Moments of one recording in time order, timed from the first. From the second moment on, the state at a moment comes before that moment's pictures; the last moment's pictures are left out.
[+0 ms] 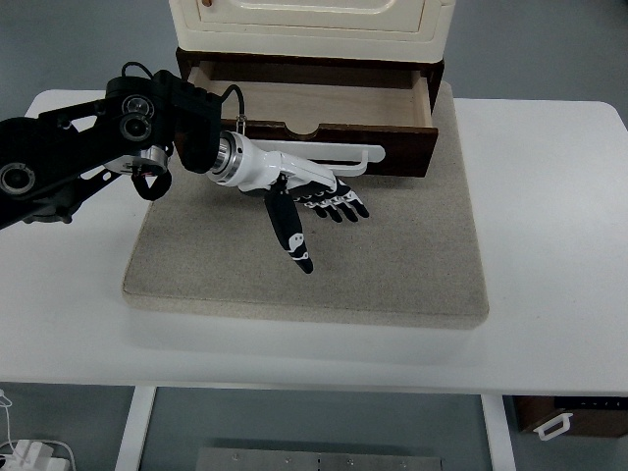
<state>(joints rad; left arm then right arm) -1.17 0.43 -0.44 -1.30 0.78 -0.61 0.47 0.01 0.00 -0.01 0.11 -0.04 0.18 -0.03</state>
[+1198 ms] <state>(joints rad) -1.23 0.38 -0.49 -1.04 0.84 -0.61 0.43 0.01 0.00 -0.01 0.11 -0.04 0.18 -0.03</state>
